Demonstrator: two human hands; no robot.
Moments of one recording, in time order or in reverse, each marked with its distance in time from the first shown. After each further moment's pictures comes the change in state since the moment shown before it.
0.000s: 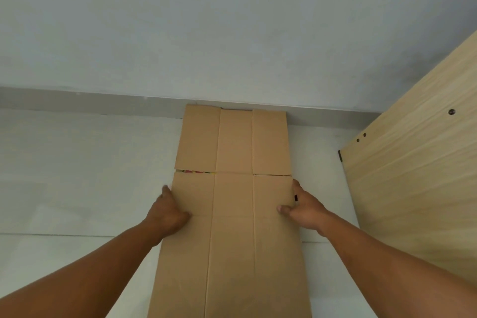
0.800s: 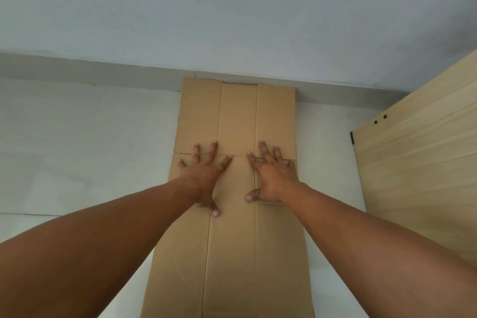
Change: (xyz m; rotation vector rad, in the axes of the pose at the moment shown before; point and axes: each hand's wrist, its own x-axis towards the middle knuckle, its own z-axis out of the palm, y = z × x) left_hand 0.037 0.071 0.027 0.914 -0.227 0.391; right_hand 0.051 -0.064 0.039 -0.773 -0.017 -0.244
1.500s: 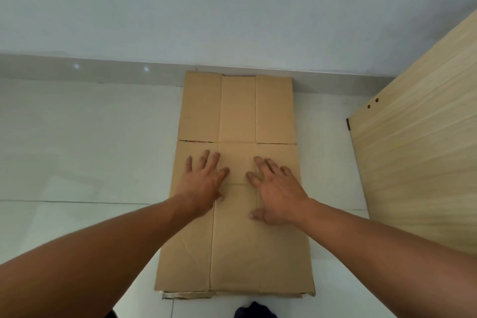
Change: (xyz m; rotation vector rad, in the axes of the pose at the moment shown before) left_hand -0.056 0.013 0.039 0.101 0.273 0.068; right_hand -0.081 -0.016 0.031 -0.159 0.132 -0.212
